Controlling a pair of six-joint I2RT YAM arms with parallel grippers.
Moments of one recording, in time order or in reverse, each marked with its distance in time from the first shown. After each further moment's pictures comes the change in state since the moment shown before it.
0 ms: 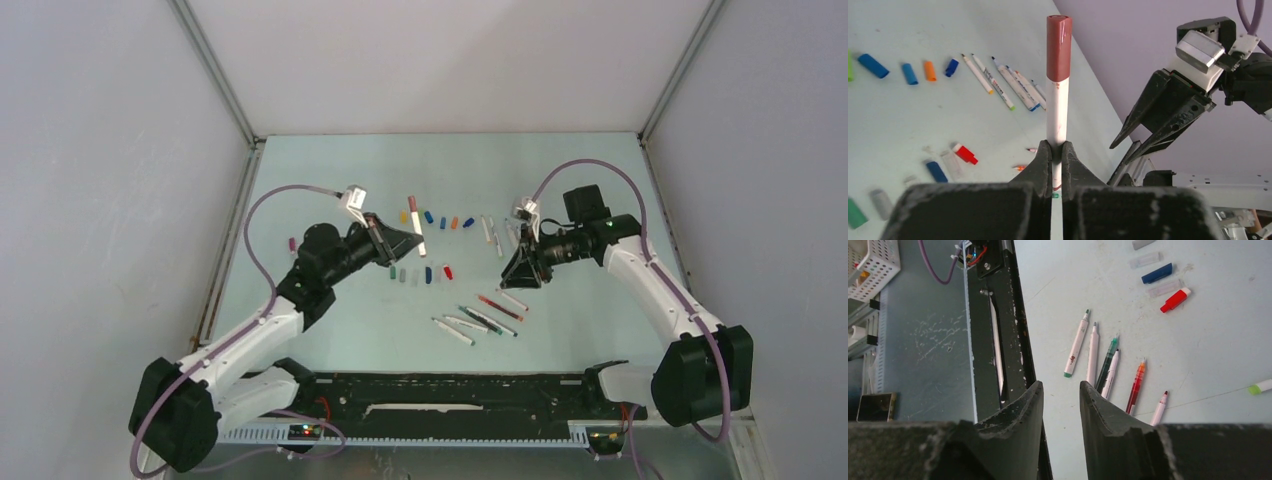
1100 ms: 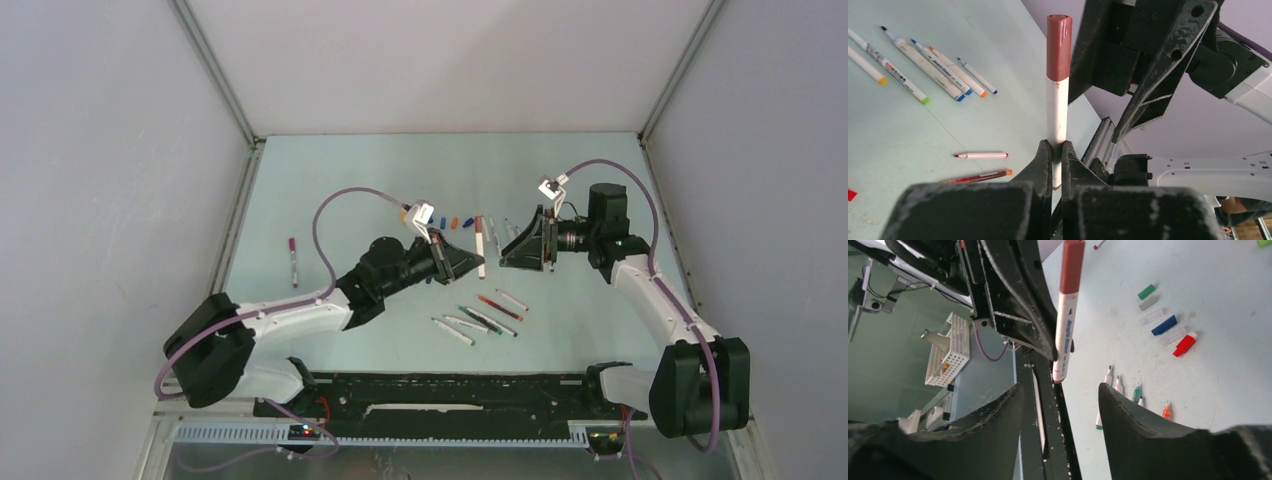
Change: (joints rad) left arm -0.368 0.327 0.078 0.294 -0.178 -0.071; right arm -0.117 -0.061 -0.181 0.655 -0.229 0.708
